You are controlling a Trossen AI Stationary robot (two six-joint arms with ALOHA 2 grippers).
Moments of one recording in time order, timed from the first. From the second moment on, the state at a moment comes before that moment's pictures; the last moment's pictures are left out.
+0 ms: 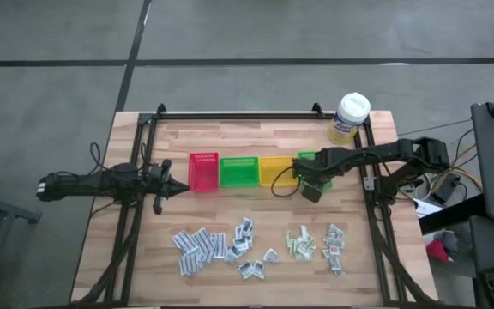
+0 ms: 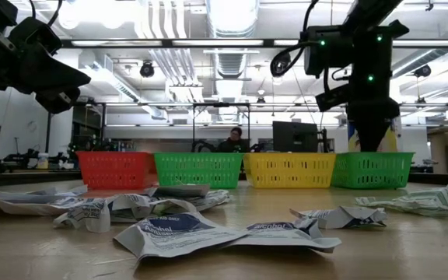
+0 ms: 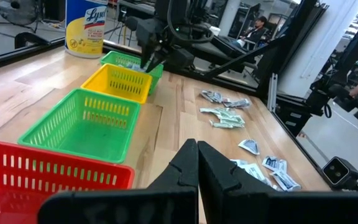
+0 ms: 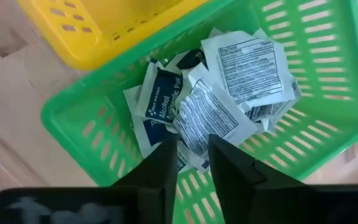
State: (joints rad) left arm 0.00 0.08 0.08 -0.17 0.03 -0.29; right arm -0.12 1.49 0.89 -0.94 0.23 0.38
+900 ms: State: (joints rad) left arm 0.00 0.08 0.08 -0.17 0.03 -0.29; right arm 0.09 1.49 1.20 -1.06 0.13 0.39
